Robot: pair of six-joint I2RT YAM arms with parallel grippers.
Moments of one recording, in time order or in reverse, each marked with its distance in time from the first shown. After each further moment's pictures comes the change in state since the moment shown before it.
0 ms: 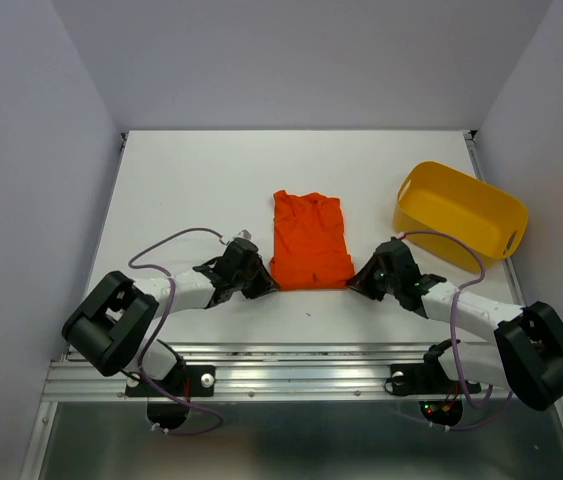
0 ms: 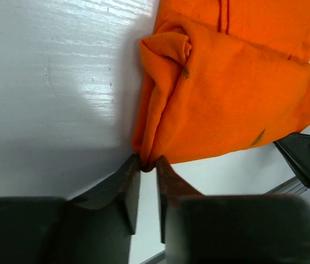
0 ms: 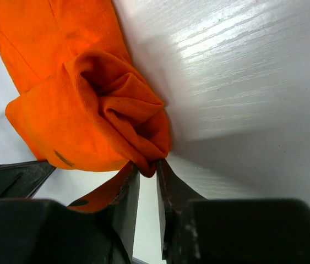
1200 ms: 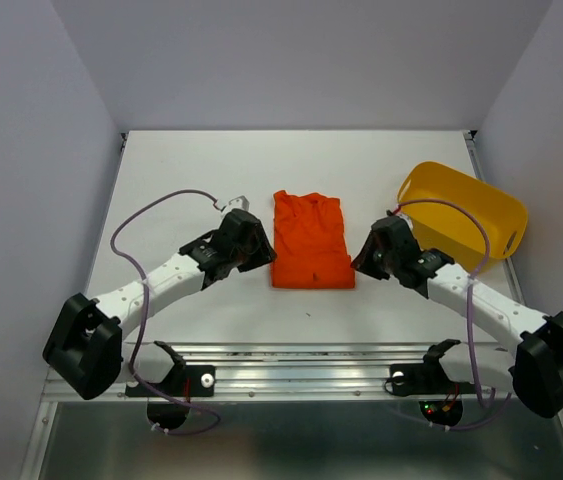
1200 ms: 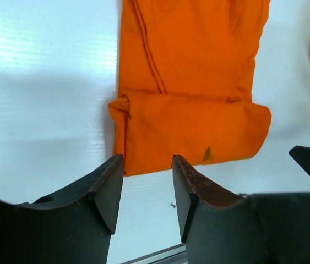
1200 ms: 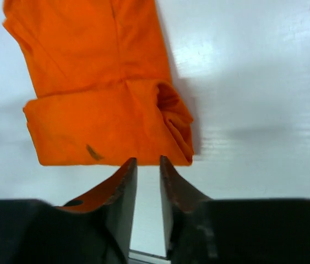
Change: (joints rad) left arm 0.000 -0.104 0.336 -0.391 -0.203 0.198; right arm 0.050 -0.021 0.342 -0.375 0.165 -0.228
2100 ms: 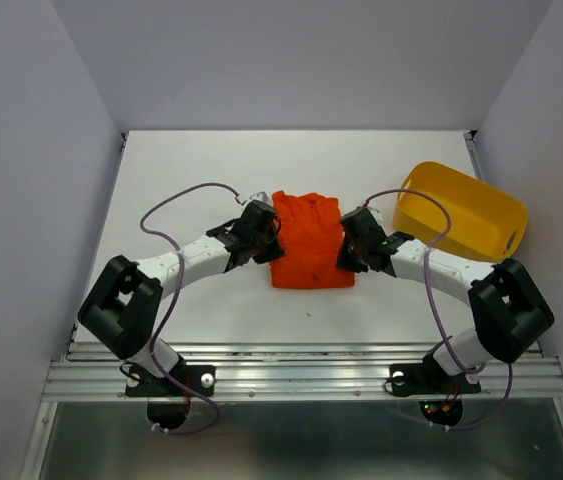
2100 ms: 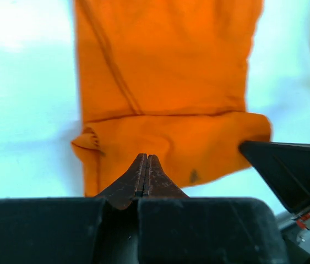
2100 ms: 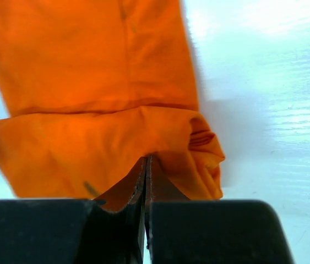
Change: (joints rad) left arm -0.015 0.190 0.074 0.106 0.080 0.005; right arm 0.060 0.274 0.105 0.061 0.007 -0.016
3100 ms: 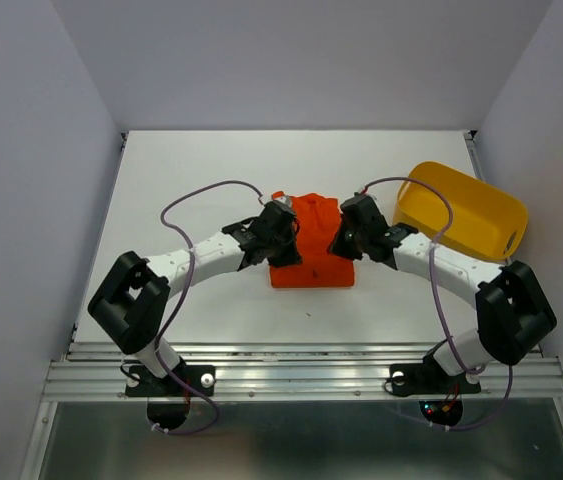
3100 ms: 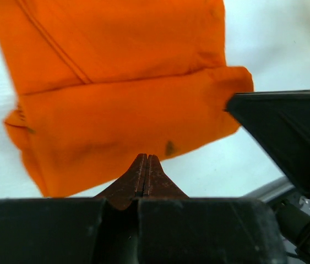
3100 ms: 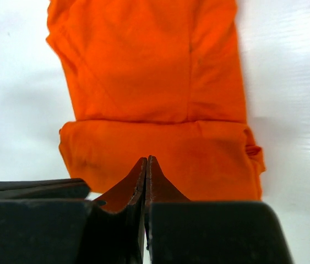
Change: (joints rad) left arm -0.061 0.080 0.111 -0.118 0.052 0.032; right arm -0.017 0.012 0.093 0.002 -0.035 0.008
